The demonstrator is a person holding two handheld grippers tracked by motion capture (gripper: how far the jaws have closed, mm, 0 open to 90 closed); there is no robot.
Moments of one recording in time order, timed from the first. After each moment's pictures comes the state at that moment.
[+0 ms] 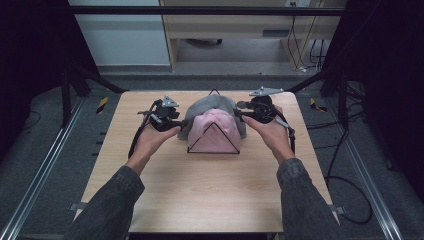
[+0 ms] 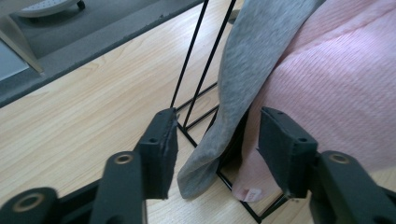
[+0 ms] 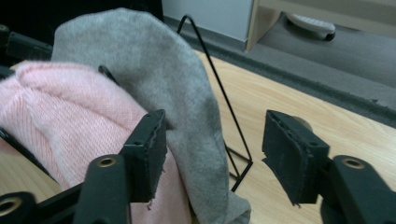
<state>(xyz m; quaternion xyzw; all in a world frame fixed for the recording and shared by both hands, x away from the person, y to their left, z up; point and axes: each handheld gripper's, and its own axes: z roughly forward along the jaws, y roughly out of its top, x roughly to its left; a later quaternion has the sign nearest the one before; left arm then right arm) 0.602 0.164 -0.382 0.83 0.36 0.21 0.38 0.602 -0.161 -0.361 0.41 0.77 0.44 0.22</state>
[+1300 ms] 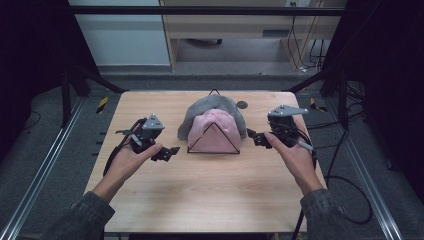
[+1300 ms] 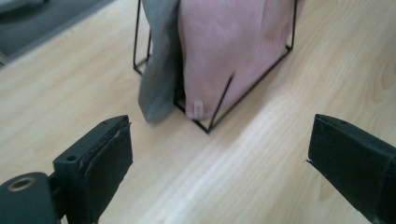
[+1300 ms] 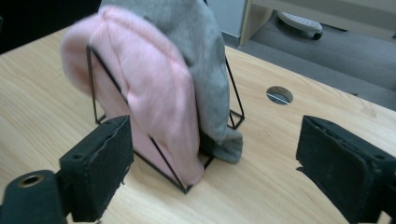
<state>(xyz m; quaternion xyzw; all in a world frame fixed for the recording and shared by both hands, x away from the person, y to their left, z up) 0.516 0.200 -0.373 0.86 0.31 0.17 0.36 0.520 -0.197 -0.351 0.40 0.77 0.43 0.24</state>
